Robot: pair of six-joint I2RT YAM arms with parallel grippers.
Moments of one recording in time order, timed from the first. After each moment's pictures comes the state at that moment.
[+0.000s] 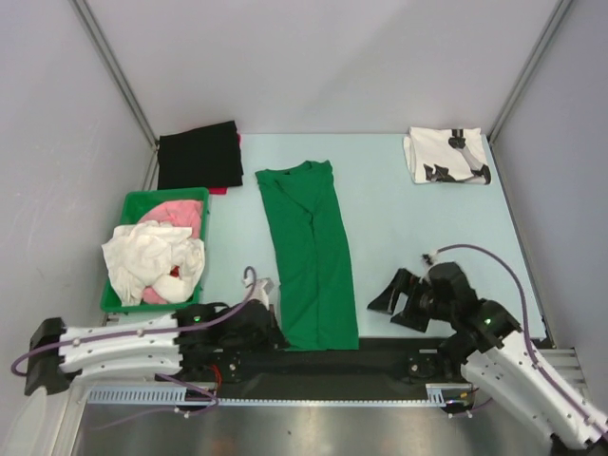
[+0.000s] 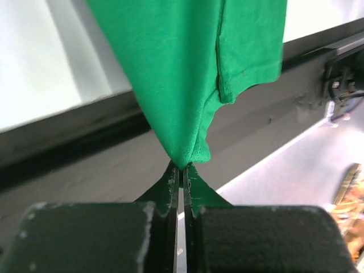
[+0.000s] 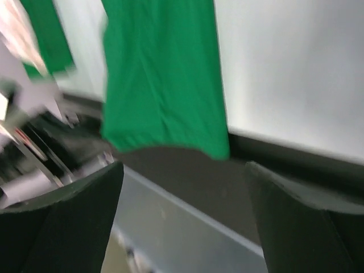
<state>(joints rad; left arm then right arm) -1.30 0.80 0.43 -0.51 -0.10 -1.23 0.49 0.48 0.49 -0.77 -0.33 0.95</state>
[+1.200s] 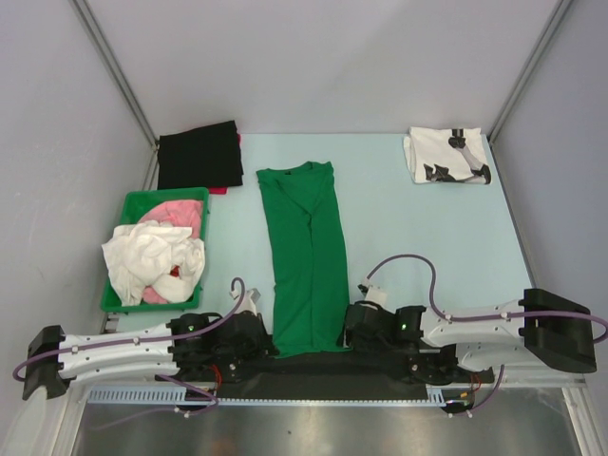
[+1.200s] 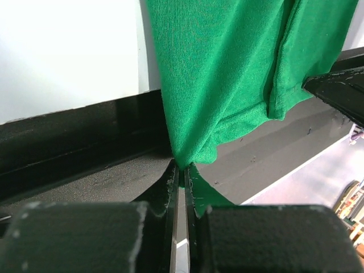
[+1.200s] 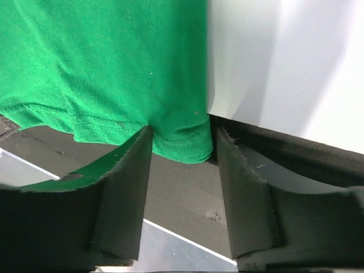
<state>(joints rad) -1.30 0.59 0.22 -0.57 -0.12 -1.38 1.31 1.18 0.42 -0.27 0.21 1.36</state>
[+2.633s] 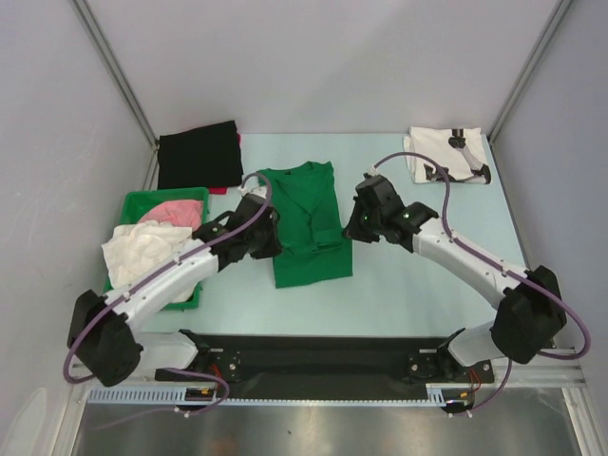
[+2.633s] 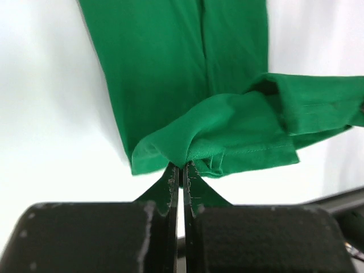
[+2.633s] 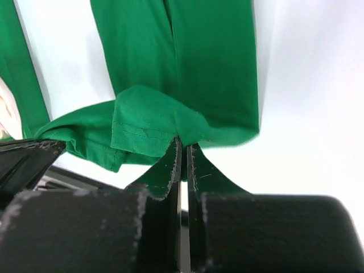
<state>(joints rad) -0.68 1.22 0.96 -0.60 -0.11 -0.73 0.68 1.40 1.14 -0.56 0.09 0.79</state>
